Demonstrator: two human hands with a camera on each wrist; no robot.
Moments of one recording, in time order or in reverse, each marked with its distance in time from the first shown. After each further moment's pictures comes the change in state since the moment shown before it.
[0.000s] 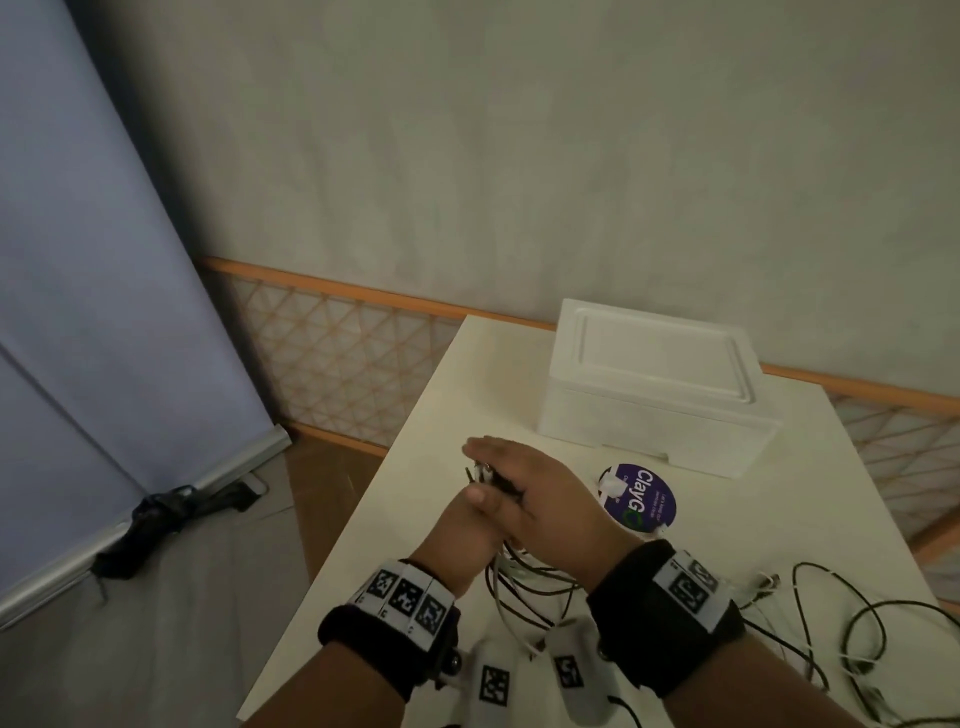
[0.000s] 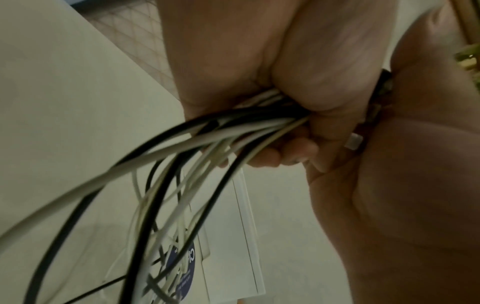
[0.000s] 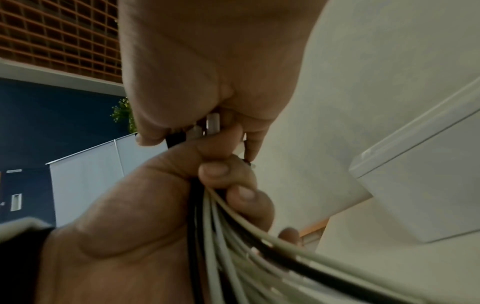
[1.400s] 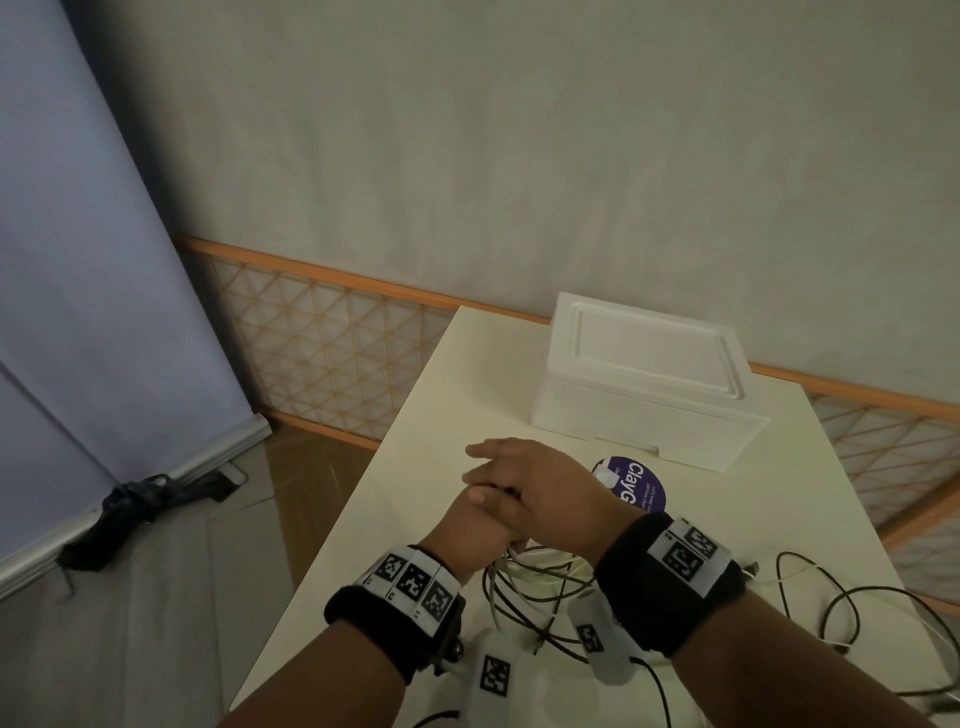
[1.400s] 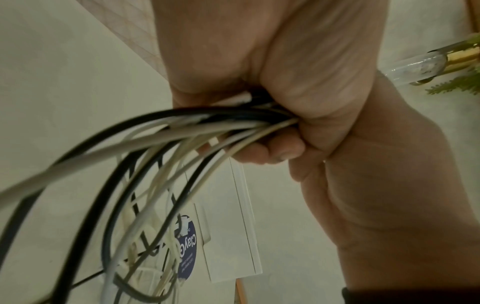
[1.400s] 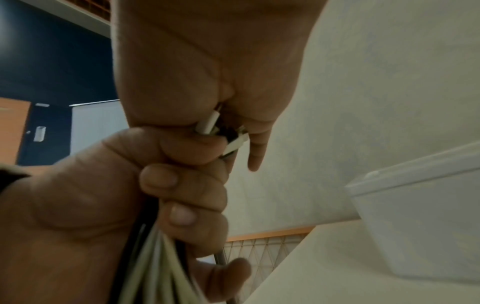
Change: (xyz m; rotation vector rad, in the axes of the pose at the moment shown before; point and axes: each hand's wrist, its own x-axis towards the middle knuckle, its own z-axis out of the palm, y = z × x) left_hand 0.000 0.009 -0.012 0.257 -0.156 -0.115; right_hand 0.010 0.006 -0.001 -0.280 -0.203 -0.083
